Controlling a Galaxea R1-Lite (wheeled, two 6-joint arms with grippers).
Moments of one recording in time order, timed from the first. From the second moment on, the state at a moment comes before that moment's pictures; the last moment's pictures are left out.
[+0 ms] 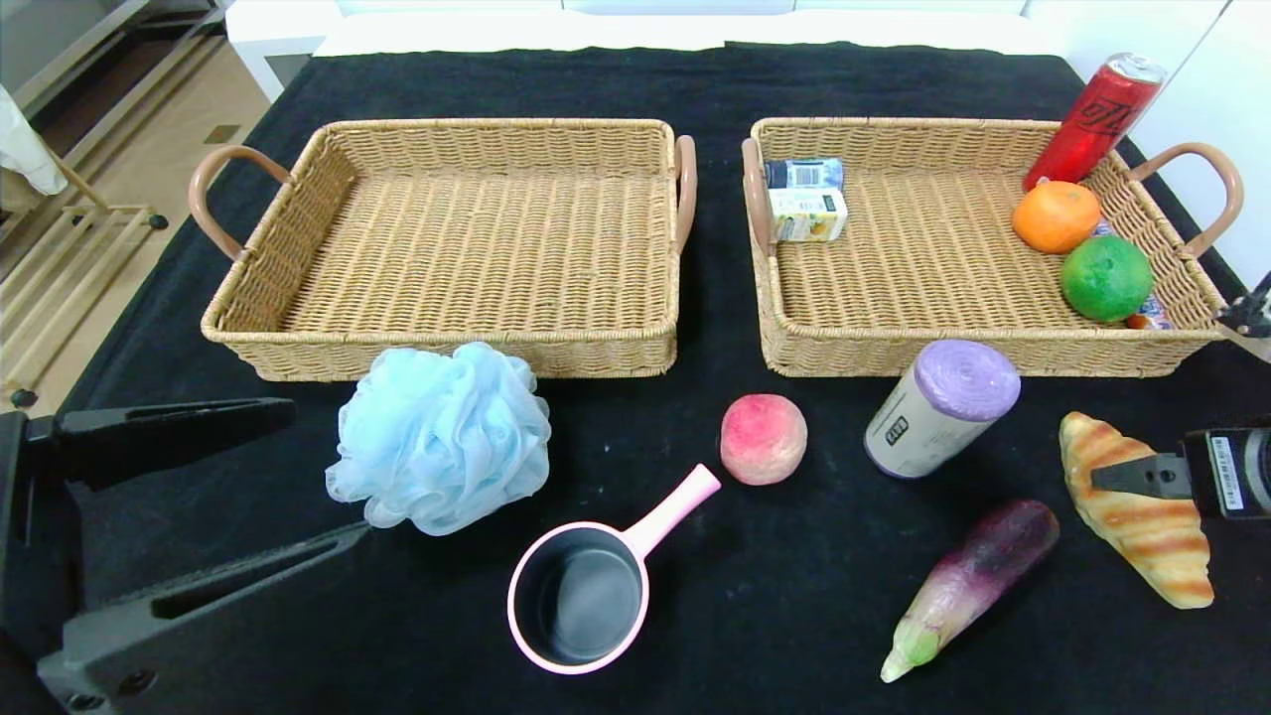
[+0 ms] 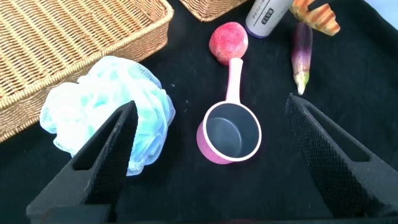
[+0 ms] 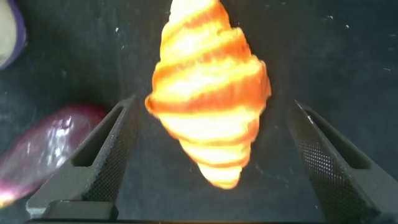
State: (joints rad) left arm -0.39 0.95 -0.71 -0.12 -0.37 0.12; right arm 0.00 1.40 -1.05 0.40 0.01 0.05
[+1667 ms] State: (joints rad) left arm -0.39 0.94 -0.71 -0.12 -0.37 0.14; right arm 0.00 1.51 -1.06 0.40 0.01 0.05
